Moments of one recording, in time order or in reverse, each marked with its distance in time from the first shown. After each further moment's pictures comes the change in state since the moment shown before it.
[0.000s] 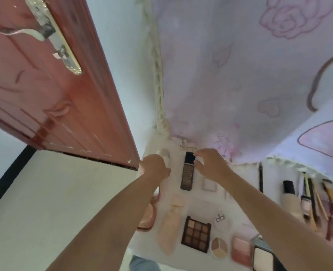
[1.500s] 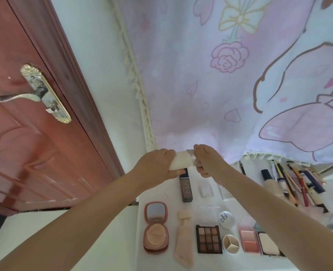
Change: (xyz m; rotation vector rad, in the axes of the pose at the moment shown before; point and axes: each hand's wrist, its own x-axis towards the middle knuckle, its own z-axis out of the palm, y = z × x) left_hand -0.068 -0.036 -0.117 0.001 0.520 1.056; right_hand -0.062 -0.079 -0.060 0.990 0.247 0.284
